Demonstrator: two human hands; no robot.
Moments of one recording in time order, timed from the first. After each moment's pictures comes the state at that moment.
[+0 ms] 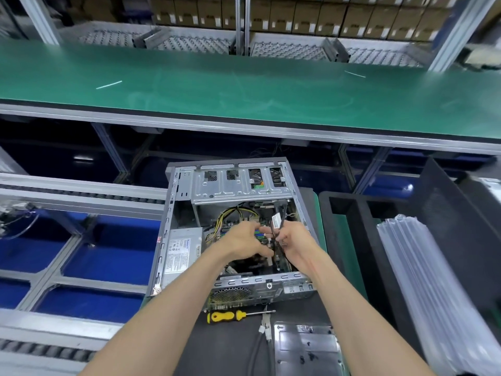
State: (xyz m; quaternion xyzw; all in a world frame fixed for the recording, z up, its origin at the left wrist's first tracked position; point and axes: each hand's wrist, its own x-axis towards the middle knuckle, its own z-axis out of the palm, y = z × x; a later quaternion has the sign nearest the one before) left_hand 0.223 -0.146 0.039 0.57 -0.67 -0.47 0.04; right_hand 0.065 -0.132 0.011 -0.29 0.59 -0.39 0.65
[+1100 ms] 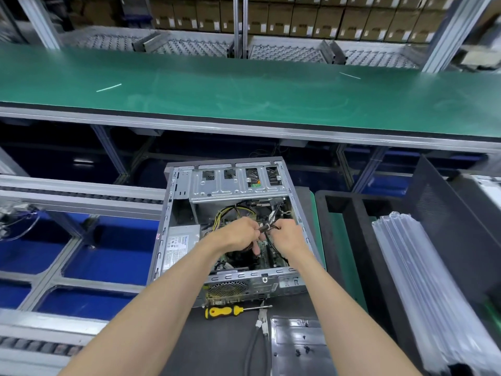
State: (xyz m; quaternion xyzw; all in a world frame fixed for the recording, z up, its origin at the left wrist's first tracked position) left_hand 0.224 -0.149 0.046 0.54 -0.70 -0.47 0.02; right_hand 0.075 -0.126 0.012 -0.51 0.74 -0.25 0.36
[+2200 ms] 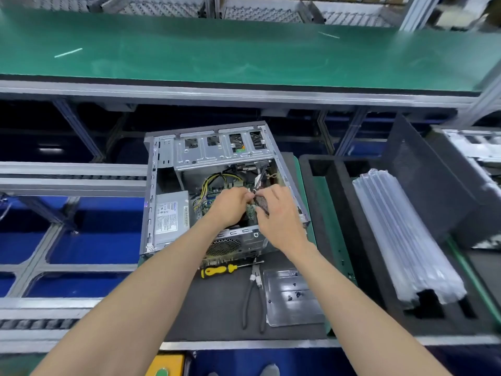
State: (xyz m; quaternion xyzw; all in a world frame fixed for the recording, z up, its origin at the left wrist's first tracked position) left_hand 0.216 -0.136 0.004 0.52 -0.80 -0.27 0.11; right_hand 0.082 -0.050 0.018 -0.71 0.62 -0.32 0.05
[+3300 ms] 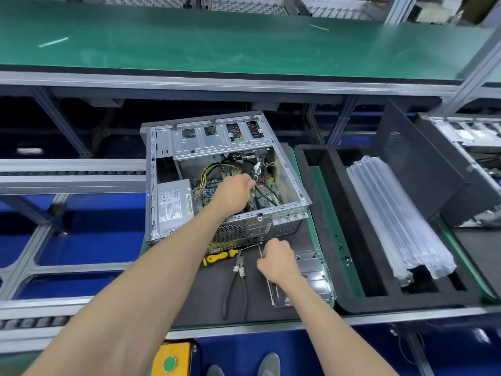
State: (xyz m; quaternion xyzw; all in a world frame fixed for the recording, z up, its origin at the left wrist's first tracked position) left_hand 0.217 -0.132 0.003 0.51 -0.82 -0.24 0.10; right_hand 0.116 0.023 -0.053 -0.53 0.79 -0.05 0.29
